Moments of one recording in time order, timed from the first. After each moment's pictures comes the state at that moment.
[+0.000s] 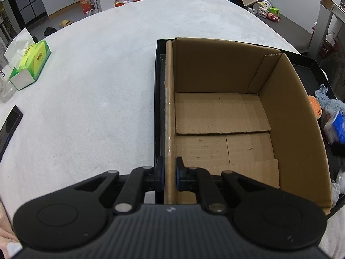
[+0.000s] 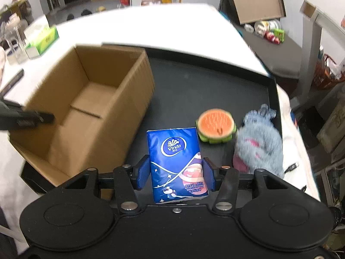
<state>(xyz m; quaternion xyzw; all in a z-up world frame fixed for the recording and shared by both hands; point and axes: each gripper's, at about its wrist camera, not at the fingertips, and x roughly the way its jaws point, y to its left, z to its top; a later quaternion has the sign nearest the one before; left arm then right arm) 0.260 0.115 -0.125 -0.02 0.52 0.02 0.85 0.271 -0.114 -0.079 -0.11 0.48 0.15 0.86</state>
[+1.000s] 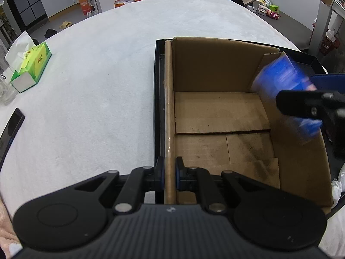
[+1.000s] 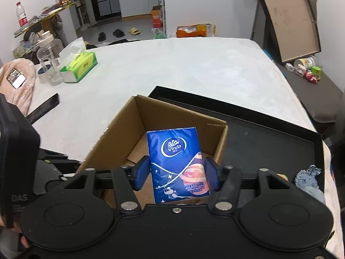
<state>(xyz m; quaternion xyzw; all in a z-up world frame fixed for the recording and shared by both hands) 0.262 0.110 -0.123 0.00 0.52 0.03 0.85 0.292 -0.031 -0.048 -0.09 0.42 0.24 0.87</state>
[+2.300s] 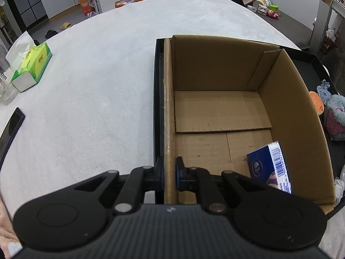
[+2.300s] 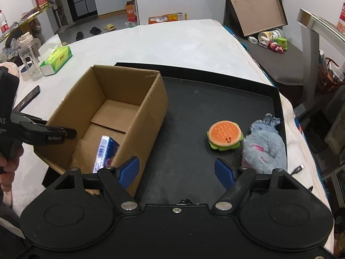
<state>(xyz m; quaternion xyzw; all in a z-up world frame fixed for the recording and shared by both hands) 0.259 0.109 -0.126 0.00 0.52 0.03 0.85 0.253 -0.123 -0.064 -0.07 0.45 0.18 0.87</state>
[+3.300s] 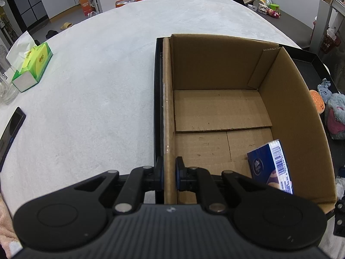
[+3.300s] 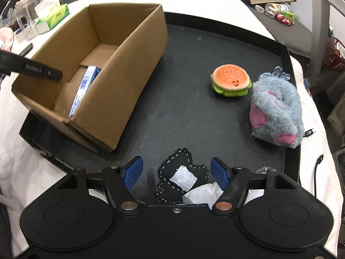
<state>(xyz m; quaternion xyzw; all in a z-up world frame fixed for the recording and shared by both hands) 0.259 0.108 -0.127 0.00 0.52 0.03 0.85 0.231 -0.123 -0.123 -0.11 0.51 0.18 0.83</state>
